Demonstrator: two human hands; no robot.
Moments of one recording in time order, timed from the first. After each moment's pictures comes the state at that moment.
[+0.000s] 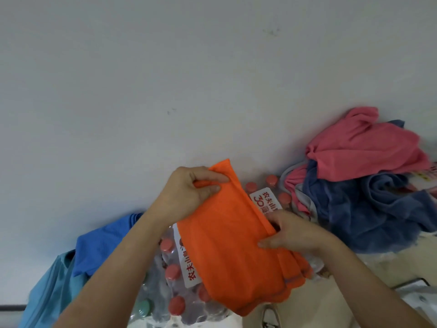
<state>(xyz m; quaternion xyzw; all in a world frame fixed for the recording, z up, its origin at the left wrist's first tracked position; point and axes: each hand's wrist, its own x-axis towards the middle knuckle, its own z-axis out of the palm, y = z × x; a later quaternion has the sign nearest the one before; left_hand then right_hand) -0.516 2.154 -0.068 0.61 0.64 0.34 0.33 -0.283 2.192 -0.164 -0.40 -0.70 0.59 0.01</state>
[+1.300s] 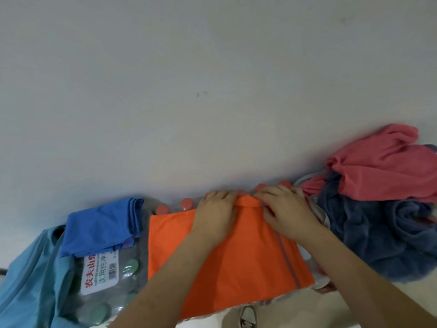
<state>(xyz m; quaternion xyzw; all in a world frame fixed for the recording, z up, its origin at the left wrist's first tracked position) -0.506 2.160 -0.200 0.68 0.72 0.10 0.10 -0.325 2.235 -0.197 -0.39 -0.91 0.08 0.09</state>
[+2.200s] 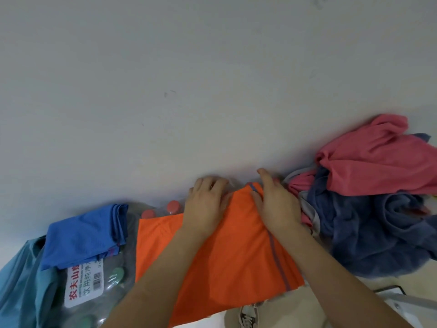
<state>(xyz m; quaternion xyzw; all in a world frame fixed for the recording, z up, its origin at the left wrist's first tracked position) -0.501 2.185 -0.200 0.66 0.73 0.17 0.04 -0.335 2.243 -0.209 -0.57 -0.80 0.13 0.13</state>
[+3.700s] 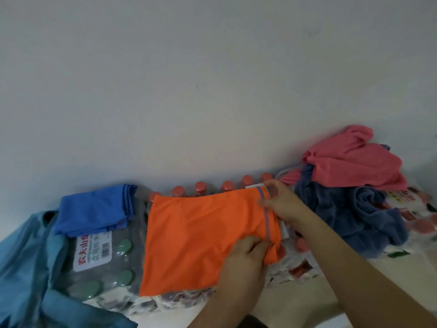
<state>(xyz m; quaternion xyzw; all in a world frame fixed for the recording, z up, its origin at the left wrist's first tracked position) -0.390 2.049 -0.209 0.68 0.64 0.30 0.18 -0.294 2.220 -0.189 -0.59 -0.64 0.46 0.14</state>
